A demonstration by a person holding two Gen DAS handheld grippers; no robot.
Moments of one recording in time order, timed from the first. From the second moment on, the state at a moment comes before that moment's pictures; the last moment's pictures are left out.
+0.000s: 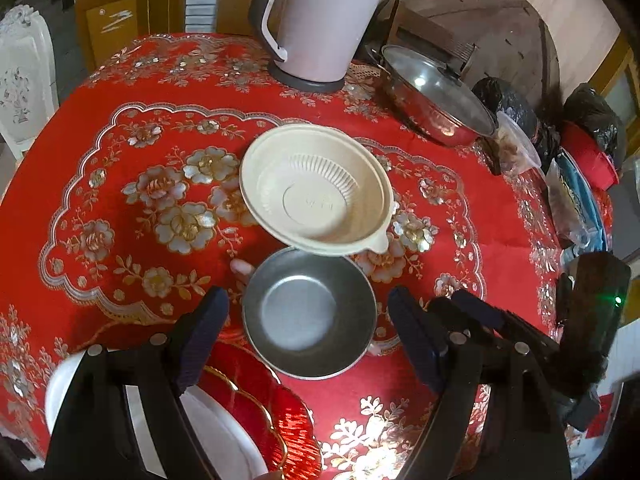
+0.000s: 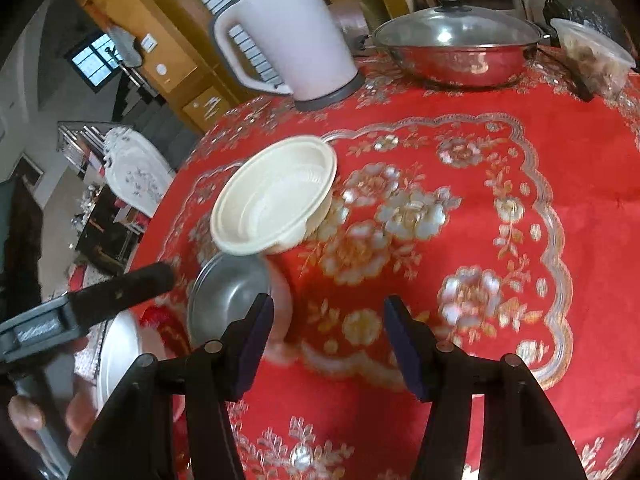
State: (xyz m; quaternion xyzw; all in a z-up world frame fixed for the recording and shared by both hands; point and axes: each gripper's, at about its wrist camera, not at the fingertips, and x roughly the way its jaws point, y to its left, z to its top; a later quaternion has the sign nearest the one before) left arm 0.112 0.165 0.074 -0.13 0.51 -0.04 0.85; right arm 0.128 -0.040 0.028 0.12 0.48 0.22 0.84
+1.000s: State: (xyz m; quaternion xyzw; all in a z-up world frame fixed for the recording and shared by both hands) left arm 0.135 0.189 0.047 -0.12 0.57 -0.04 0.81; right arm 0.148 -0.002 0.009 0.11 0.51 0.26 0.81
